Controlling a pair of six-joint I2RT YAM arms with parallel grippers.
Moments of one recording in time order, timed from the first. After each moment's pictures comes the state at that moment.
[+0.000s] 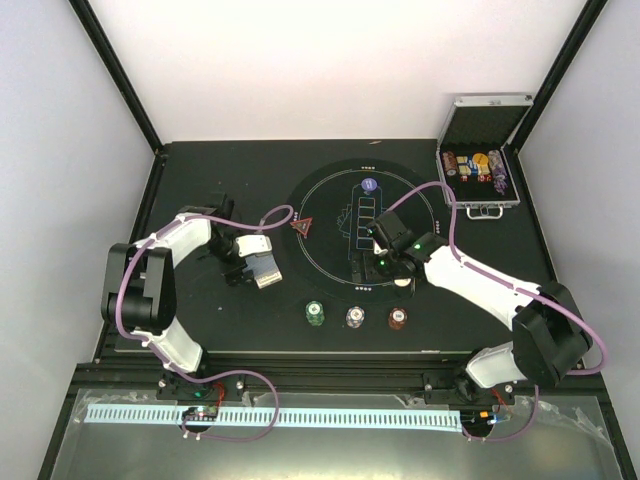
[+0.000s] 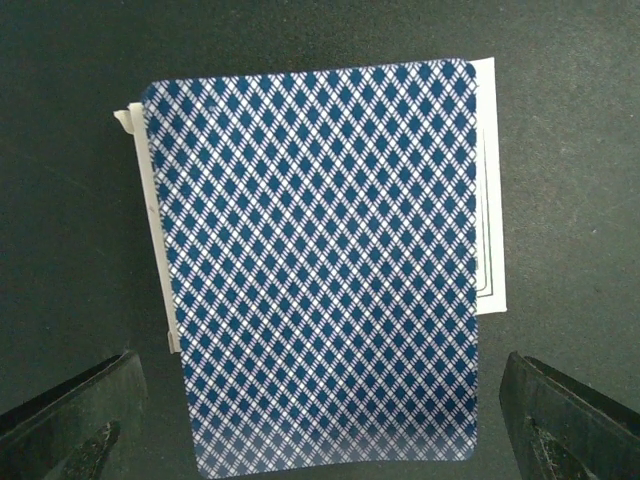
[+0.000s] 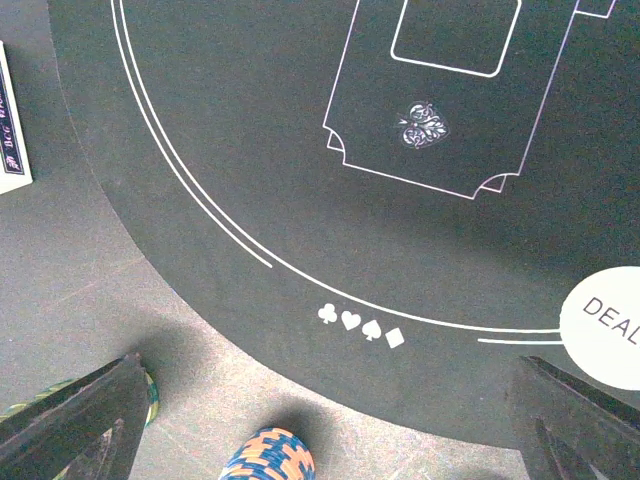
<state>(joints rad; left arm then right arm) -0.11 1.66 1.02 -0.82 0.29 1.09 0.69 1.42 0.95 -0.62 -0.06 0.53</state>
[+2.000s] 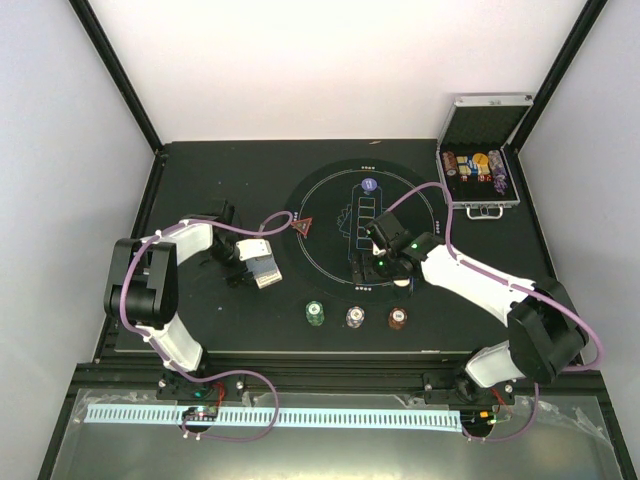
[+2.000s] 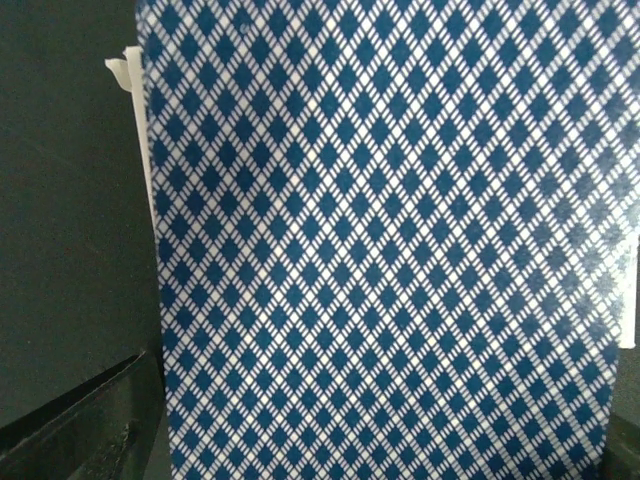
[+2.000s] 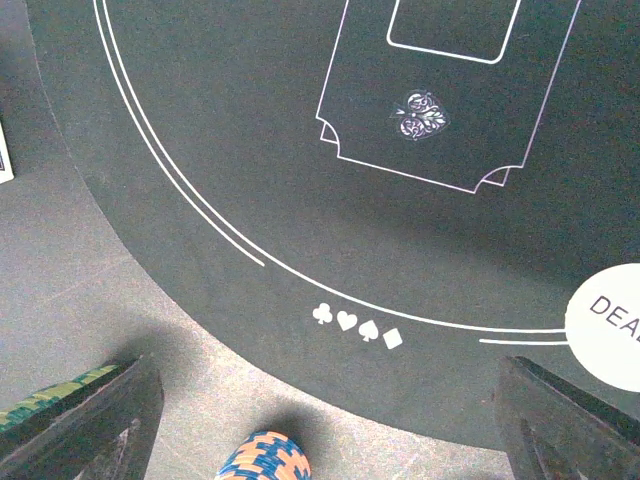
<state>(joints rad) -0.10 1.70 0.94 -0.66 0.25 1.08 0.69 1.44 0.95 -0.61 -0.06 0.53</state>
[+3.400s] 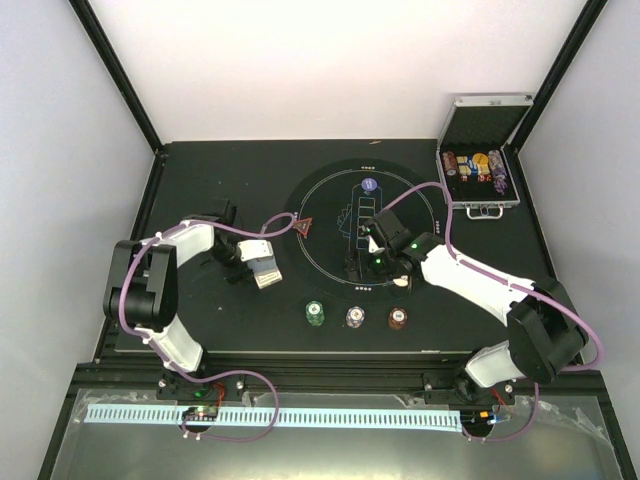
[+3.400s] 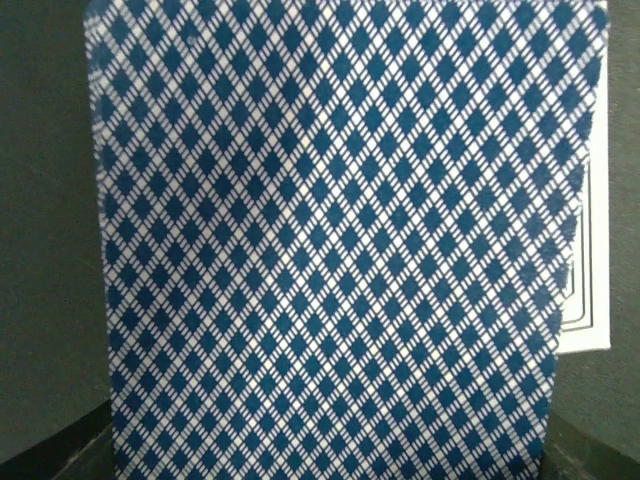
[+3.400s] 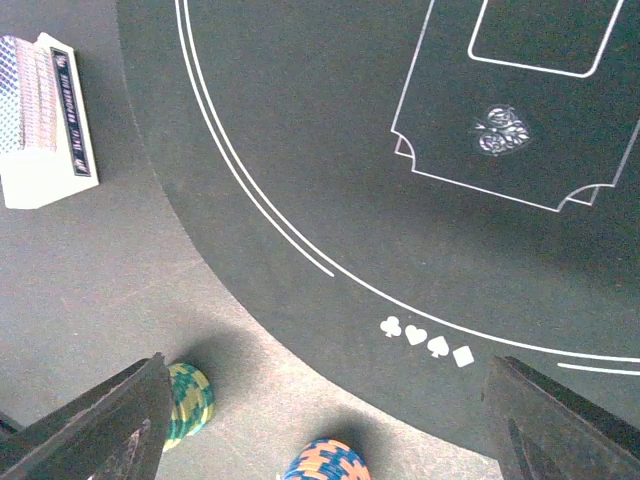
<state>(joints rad) -0.12 1.69 0.94 -0.66 0.25 1.09 0.69 1.44 0.95 -0.55 -0.14 0.56</state>
